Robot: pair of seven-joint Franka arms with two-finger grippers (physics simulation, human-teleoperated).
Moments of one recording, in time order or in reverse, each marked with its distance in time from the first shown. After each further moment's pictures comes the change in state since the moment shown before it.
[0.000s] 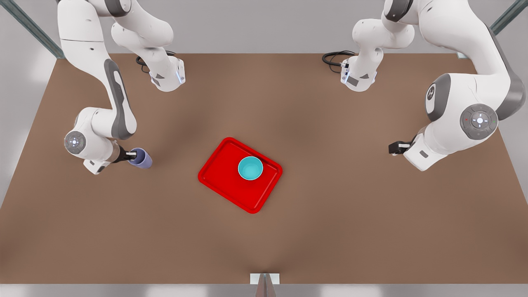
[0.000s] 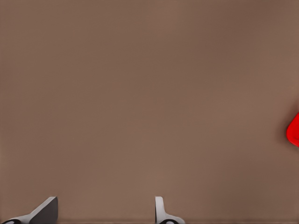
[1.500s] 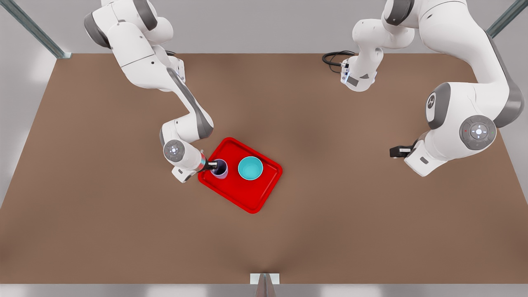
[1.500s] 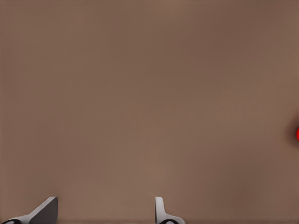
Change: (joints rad) left arm 0.008 0.031 0.011 0.000 0.002 -0.006 -0.002; right arm 0.254 0.257 0.264 0.257 0.098 0.108 0.525
